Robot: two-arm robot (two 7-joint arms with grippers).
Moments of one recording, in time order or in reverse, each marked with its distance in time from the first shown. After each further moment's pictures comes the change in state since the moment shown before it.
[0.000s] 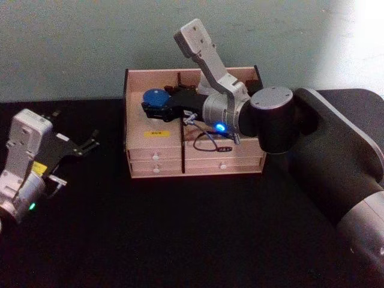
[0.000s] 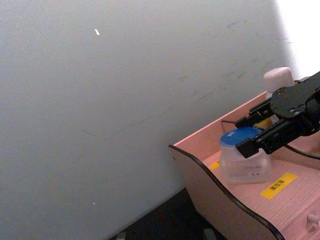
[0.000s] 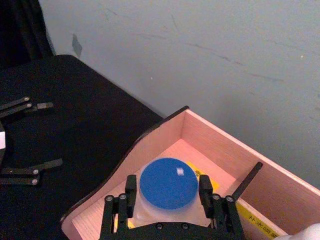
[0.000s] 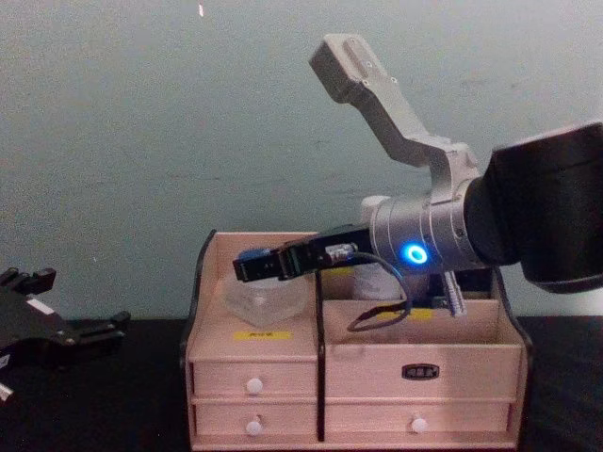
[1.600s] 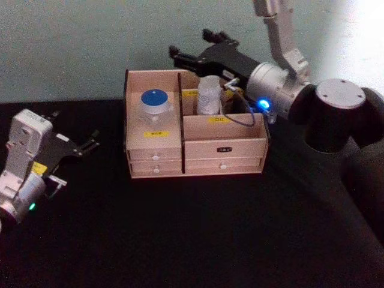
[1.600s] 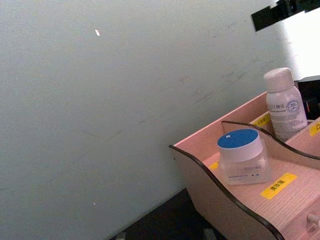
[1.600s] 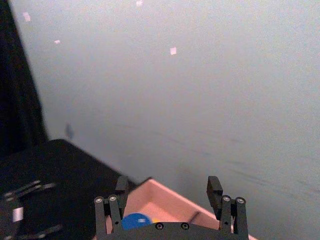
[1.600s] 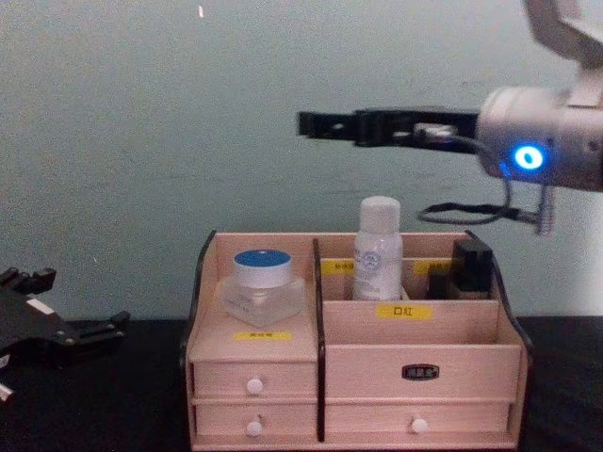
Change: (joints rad) left arm 0.000 0.000 0.000 0.000 0.000 0.000 0.000; right arm -0.159 0.115 0.153 -0.344 0.139 -0.102 -0.046
